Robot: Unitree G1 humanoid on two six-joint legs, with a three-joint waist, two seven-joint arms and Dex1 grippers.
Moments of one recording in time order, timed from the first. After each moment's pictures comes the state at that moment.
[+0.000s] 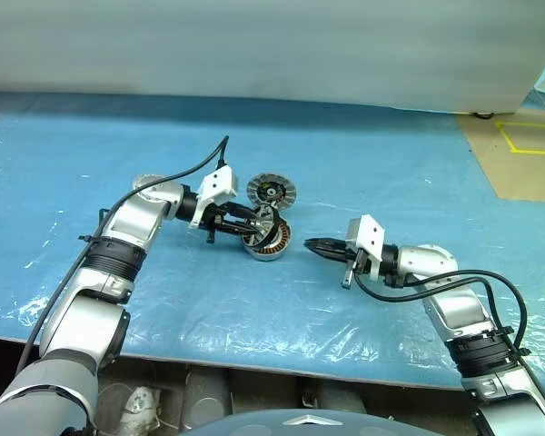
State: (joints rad) left arm -0.78 0.49 -0.24 0.43 -0.13 0.23 -1.38; right arm -0.24 -0.55 0.15 -0.03 0.20 0.07 1.00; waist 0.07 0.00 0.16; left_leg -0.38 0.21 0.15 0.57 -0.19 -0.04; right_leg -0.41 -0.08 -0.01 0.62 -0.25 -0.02
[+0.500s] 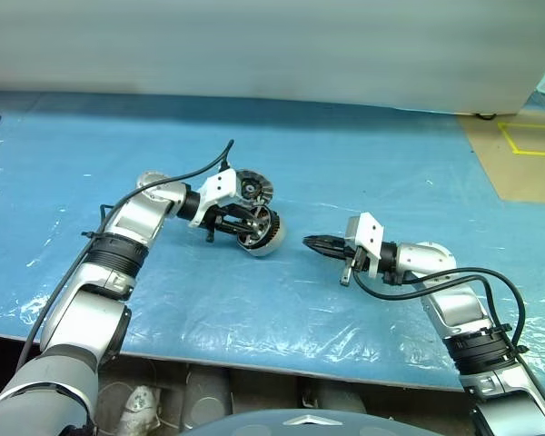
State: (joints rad) left arm -0.81 0.49 -0.28 0.48 -0.05 0.20 -1.36; right arm -0.25 -0.54 0.15 -0.03 0.20 0.06 0.99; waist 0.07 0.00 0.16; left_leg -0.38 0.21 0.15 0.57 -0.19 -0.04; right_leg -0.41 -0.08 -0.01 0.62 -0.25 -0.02
